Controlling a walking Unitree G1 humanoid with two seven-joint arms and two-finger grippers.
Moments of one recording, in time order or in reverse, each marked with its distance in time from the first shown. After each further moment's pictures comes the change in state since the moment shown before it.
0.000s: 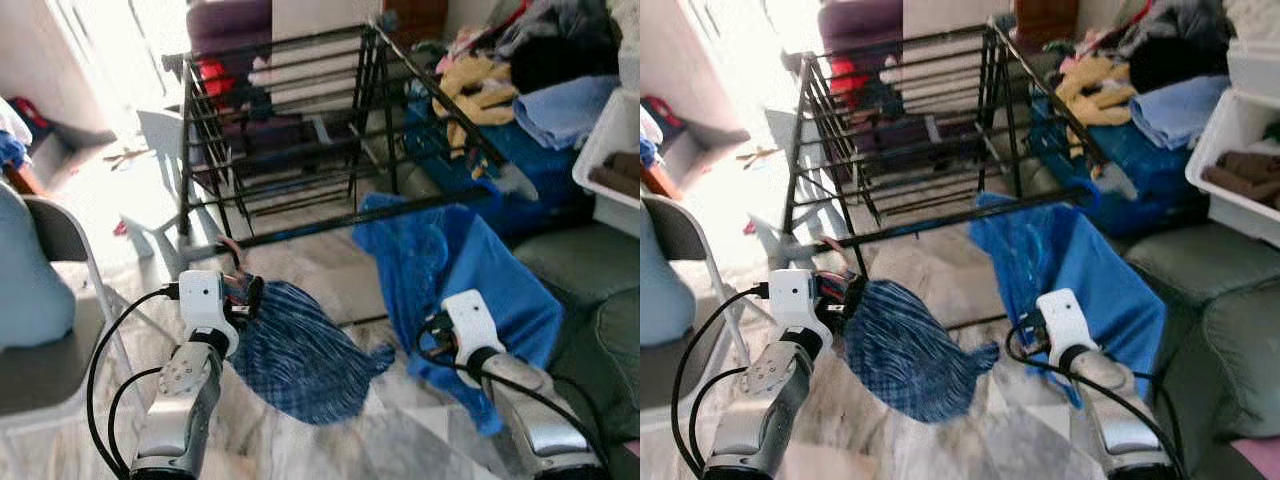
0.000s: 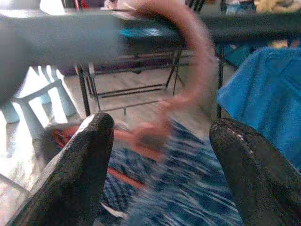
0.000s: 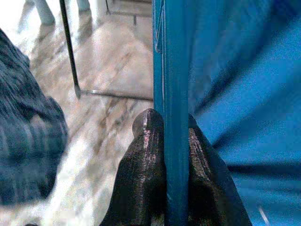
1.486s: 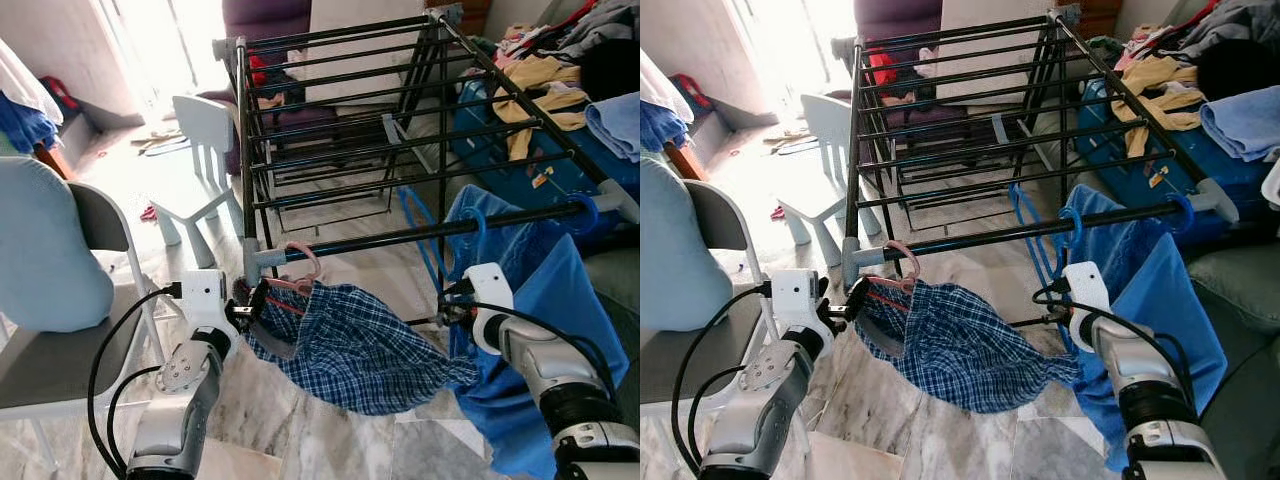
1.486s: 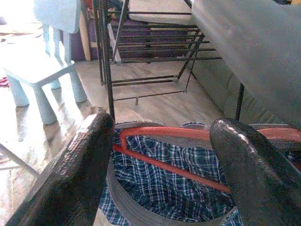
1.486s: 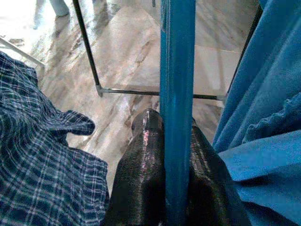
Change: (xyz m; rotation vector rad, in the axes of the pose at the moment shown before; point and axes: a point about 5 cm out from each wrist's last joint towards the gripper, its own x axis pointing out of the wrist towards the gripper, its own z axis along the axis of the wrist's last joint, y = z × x) left arm -0.001 -0.003 0.000 -0.025 0.040 -0.054; right arm 0.031 -0.055 0.005 0.137 0.106 0.000
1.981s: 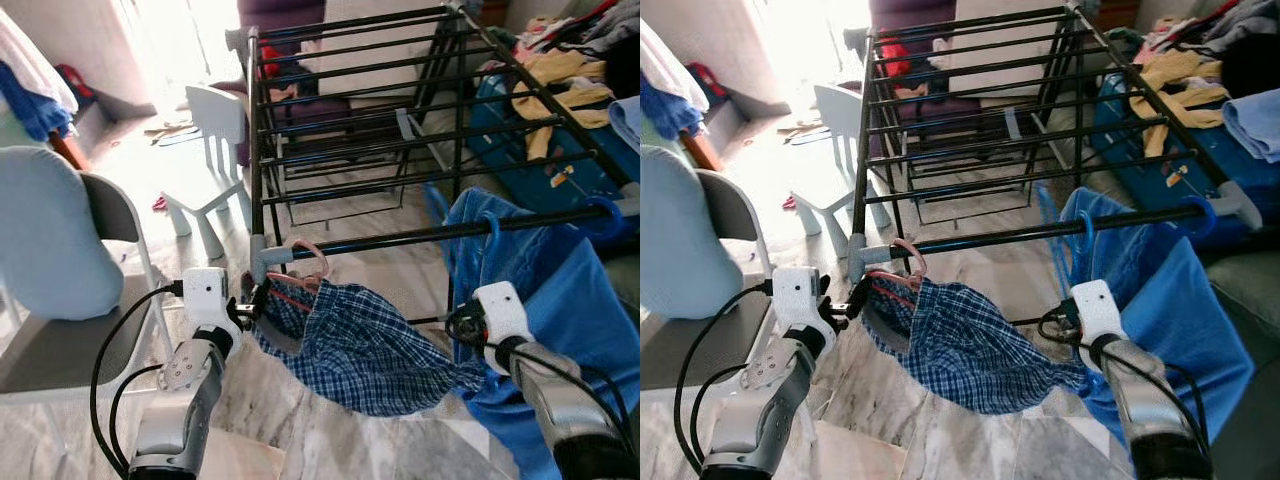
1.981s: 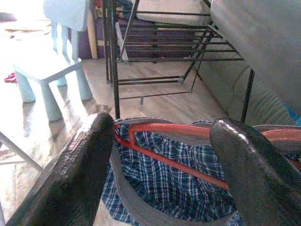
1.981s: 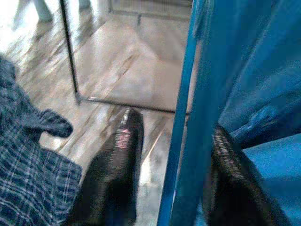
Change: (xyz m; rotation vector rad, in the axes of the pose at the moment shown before) left arm 0.001 -0.005 0.003 -0.009 -0.016 -0.013; right arm -0.025 0.000 -0.019 -0.104 -0.125 -0.129
